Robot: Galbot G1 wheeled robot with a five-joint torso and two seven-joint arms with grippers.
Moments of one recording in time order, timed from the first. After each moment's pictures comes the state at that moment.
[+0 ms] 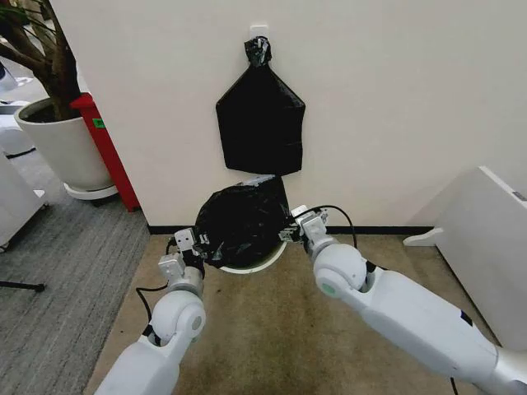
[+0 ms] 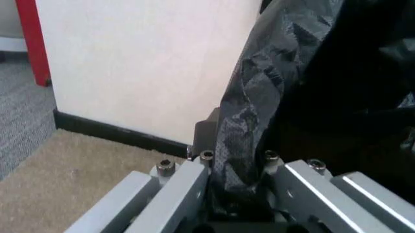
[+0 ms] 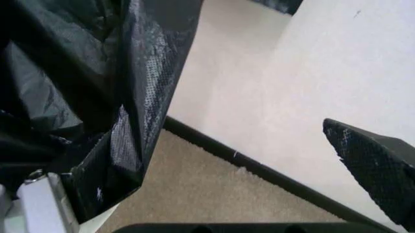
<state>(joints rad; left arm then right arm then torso) 1.16 -1.21 -0.24 -1.92 -0.61 0.15 -0.53 -0.55 0.94 -0.36 1.90 0.75 -0.73 0.66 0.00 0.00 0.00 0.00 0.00</state>
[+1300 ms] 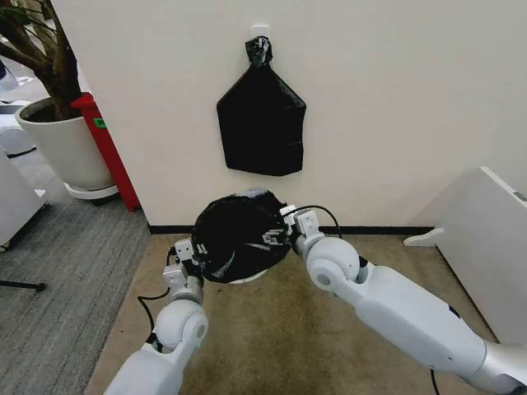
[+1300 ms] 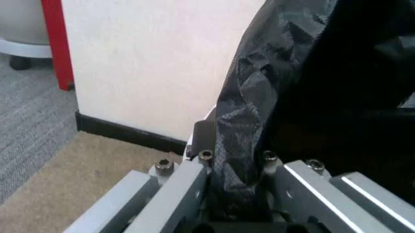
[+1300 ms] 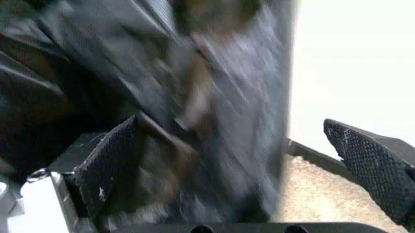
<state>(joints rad) 1.18 -1.23 -0.24 -1.91 -0.55 0.12 -0.52 -0.54 0.98 -0.35 1.91 0.91 -0.70 0.63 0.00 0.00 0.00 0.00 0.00</state>
